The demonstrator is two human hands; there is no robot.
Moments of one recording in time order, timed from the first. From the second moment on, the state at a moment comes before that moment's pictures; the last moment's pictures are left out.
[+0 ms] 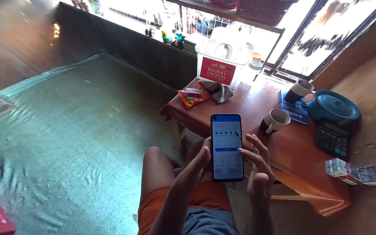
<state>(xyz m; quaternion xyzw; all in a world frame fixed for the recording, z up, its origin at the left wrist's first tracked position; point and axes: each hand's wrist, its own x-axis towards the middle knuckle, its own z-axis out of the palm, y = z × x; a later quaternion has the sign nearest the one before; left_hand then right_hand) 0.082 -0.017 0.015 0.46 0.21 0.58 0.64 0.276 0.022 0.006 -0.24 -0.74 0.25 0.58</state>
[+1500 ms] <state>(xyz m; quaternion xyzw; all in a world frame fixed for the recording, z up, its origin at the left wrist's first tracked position) 0.087 -0.015 0.018 0.46 0.24 0.57 0.64 0.280 0.023 0.004 -0.25 -0.72 0.27 0.59</state>
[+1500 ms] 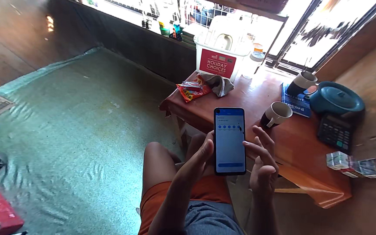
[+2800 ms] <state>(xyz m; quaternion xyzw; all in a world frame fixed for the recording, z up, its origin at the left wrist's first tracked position) 0.086 -0.011 0.011 0.45 0.24 0.59 0.63 0.276 0.026 0.005 -0.21 -0.70 0.31 0.60</state>
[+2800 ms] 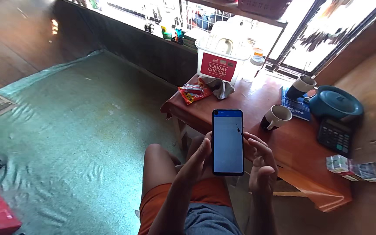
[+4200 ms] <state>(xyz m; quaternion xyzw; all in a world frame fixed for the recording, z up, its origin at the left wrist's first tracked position) 0.091 -0.007 0.006 0.43 0.30 0.59 0.62 0.277 0.028 0.002 -0.23 -0.70 0.34 0.59</state>
